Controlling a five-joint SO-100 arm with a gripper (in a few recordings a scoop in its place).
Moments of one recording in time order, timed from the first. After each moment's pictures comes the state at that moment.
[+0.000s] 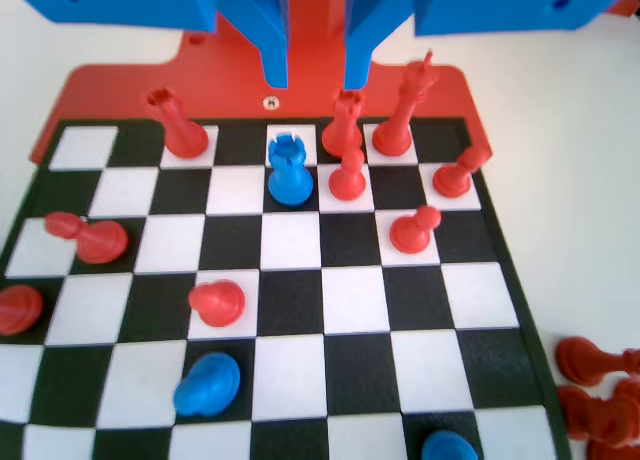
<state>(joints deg) 6.5 71.7 94.9 48.6 -94.7</state>
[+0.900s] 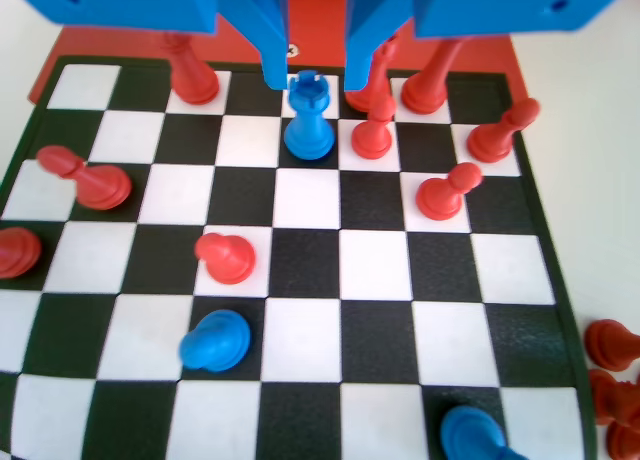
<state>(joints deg) 4.4 67.6 94.9 48.6 -96.2</state>
